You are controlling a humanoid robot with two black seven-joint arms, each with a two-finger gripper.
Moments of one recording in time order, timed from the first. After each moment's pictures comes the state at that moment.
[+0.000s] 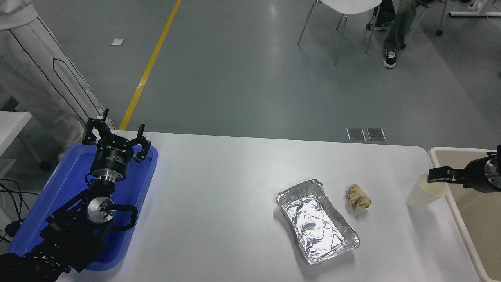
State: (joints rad) left arm -0.62 0.18 -0.87 -0.41 -0.09 -0.57 -0.51; right arm 1.15 -0.53 -1.26 0.51 -0.34 0.26 0.42
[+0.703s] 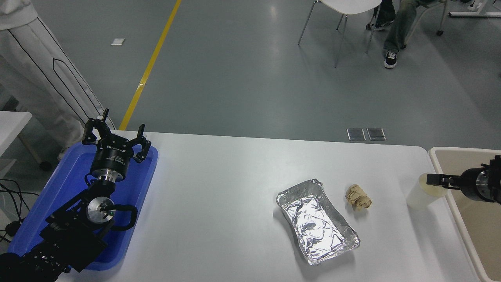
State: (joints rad) left arm -0.62 0.18 -0.87 -0.41 -0.09 -0.57 -0.51; right arm 1.05 -0.51 -1.17 0.46 -0.35 0.17 0.32
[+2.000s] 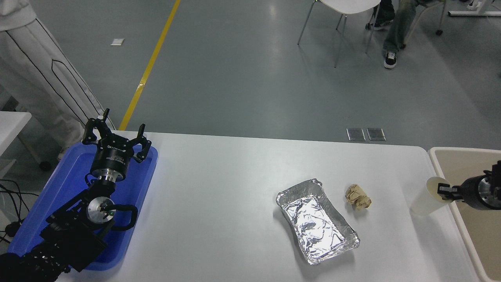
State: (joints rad) left arm -0.62 0.18 -0.87 -0.41 -0.09 -0.57 -0.51; right arm 1.32 -0.65 -1.17 0.88 -0.40 0.19 0.22
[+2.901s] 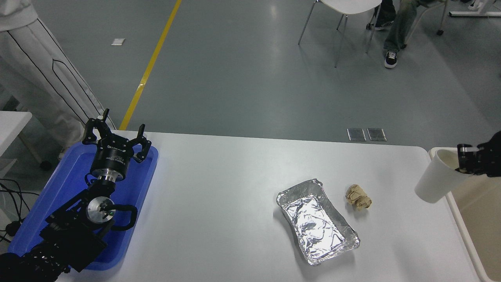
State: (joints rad) left arm -0.62 0.18 -0.87 -0.41 -0.09 -0.57 -0.51; right arm 2.02 -0.72 -1.45 1.16 -0.43 0.73 0.22
